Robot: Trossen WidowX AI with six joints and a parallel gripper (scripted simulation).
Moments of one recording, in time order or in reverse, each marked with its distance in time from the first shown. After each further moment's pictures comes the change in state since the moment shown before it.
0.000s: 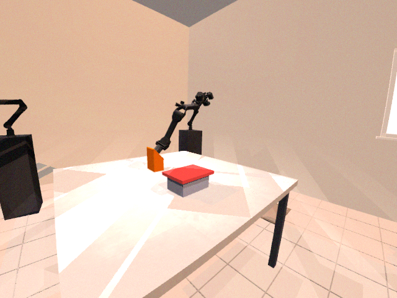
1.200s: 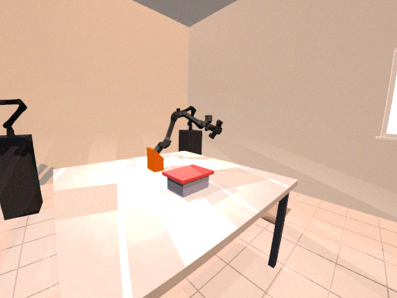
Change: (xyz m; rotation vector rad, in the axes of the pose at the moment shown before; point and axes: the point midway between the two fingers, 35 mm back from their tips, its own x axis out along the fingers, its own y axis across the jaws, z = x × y) arm -0.181 0.107 0.297 -1.078 -0.915 -0.407
